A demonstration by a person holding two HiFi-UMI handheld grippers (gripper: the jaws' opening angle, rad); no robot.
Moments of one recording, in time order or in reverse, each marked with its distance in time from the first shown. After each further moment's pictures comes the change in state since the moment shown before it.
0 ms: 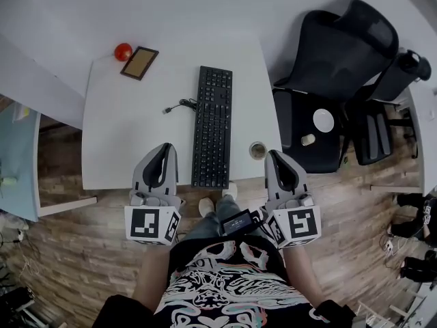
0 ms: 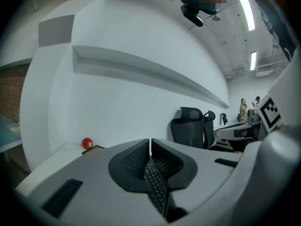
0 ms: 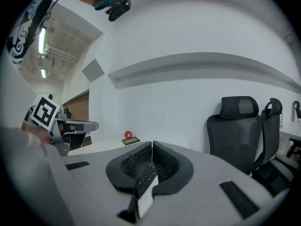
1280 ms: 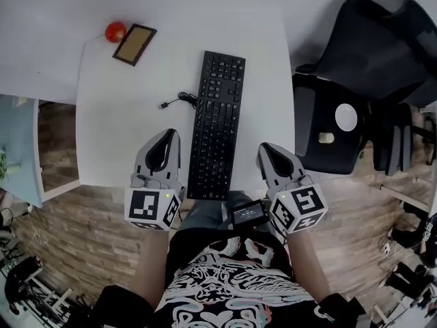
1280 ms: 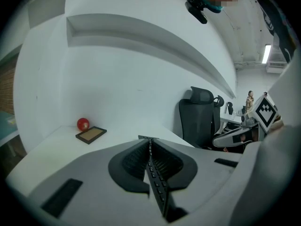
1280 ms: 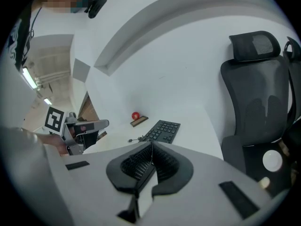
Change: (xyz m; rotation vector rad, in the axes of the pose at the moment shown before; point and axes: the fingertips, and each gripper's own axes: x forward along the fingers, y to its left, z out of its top) left arm 0.110 0.027 -0.072 -0.034 0.225 0.044; right arm 0.116 -0.038 -0.098 0.279 0.293 0.242
